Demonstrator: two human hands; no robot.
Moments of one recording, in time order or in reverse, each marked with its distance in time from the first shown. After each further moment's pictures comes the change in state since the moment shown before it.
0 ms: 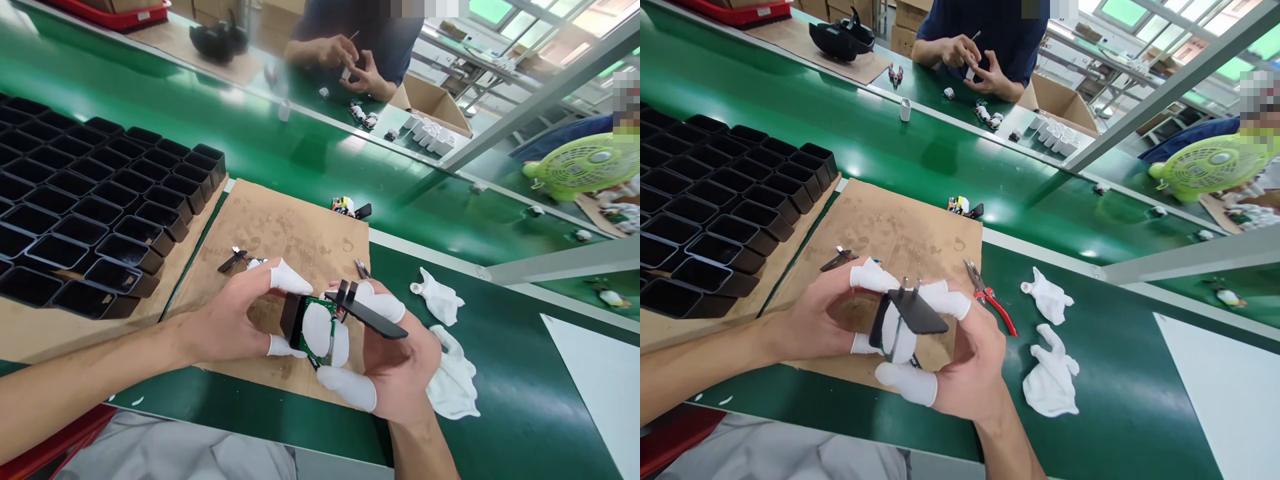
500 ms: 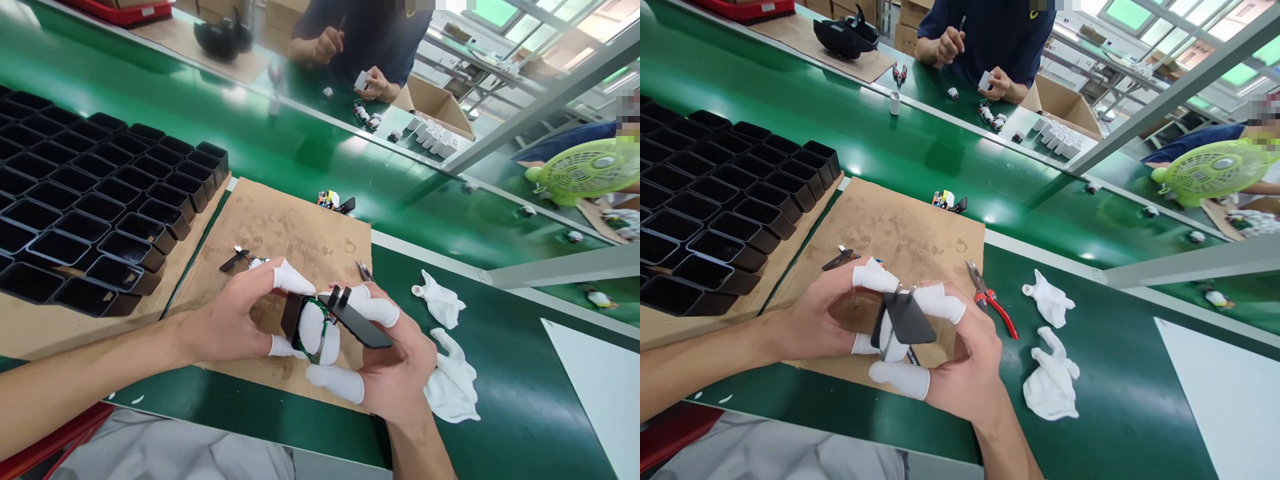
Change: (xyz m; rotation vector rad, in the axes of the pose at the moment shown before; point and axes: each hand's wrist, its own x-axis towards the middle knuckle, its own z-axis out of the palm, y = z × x) left_hand 0.001 0.001 -0.003 0.022 -0.013 0.023; right_hand 0.005 -0.002 0.003 -0.040 -0.029 -0.015
